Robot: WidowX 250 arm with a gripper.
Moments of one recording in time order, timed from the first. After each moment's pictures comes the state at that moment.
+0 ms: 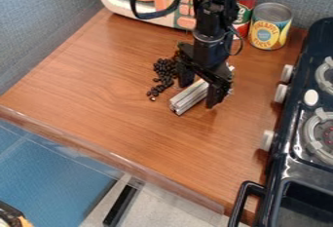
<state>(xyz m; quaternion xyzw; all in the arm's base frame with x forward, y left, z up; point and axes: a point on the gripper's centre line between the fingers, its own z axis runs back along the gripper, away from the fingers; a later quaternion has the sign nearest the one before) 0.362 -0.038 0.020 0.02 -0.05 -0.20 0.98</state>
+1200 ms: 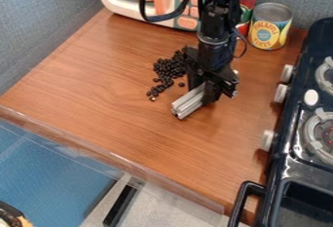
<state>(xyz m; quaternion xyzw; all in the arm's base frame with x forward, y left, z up) 0.364 -0.047 0.022 0.01 -0.04 -0.19 0.98</state>
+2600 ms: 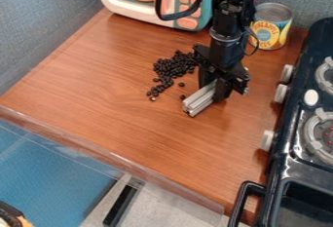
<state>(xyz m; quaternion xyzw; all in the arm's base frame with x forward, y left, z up) 0.380 -0.049 0.012 0.02 -0.03 -0.18 0.98</state>
